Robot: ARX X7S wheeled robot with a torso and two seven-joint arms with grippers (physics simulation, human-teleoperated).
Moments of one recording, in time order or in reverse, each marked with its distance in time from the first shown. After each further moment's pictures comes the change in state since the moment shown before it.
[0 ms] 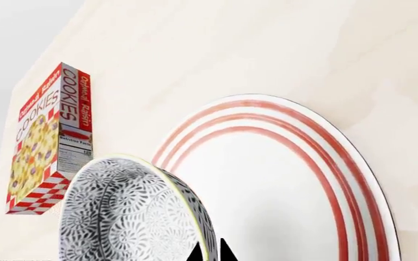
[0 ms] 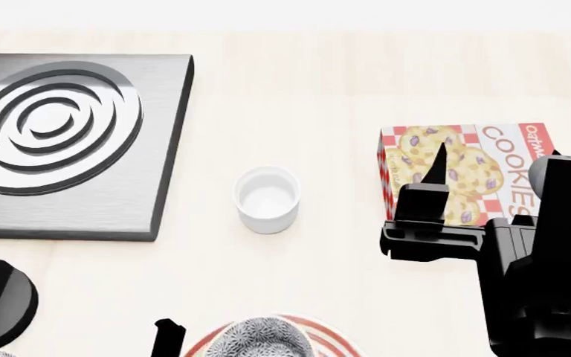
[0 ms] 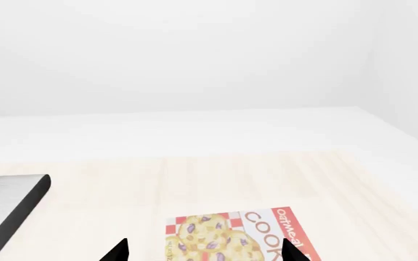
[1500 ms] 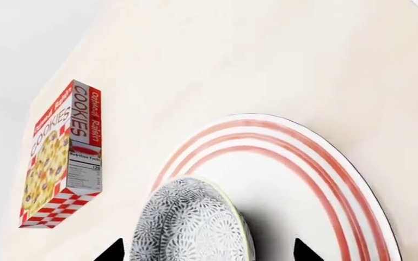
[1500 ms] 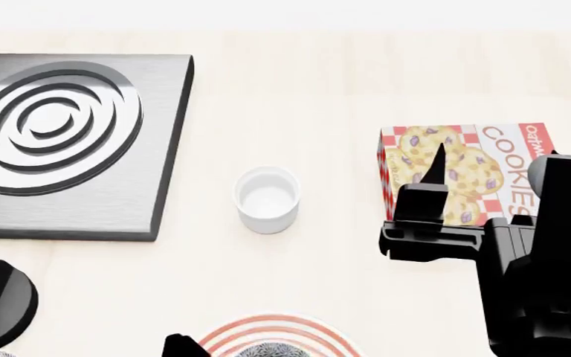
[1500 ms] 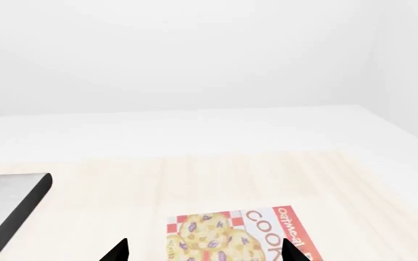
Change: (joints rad) left arm 0.047 0.023 0.024 0.014 0.063 0.009 -0.067; right arm 0.003 0.016 -0.002 0.007 0.046 -0.002 0.033
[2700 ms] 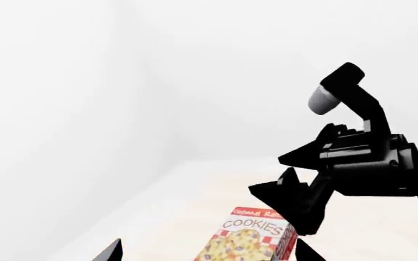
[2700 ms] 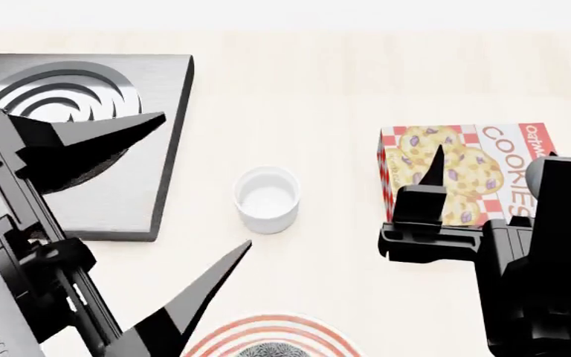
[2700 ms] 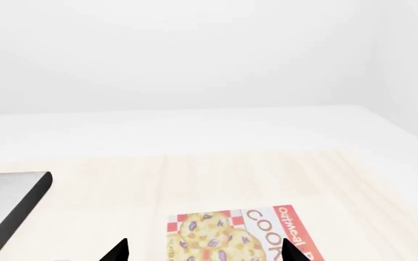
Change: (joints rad) left arm 0.153 0.055 -0.817 0.058 -0.768 0.020 -0.393; right arm -0.009 0.016 -0.012 0.011 0.025 -0.024 0.023
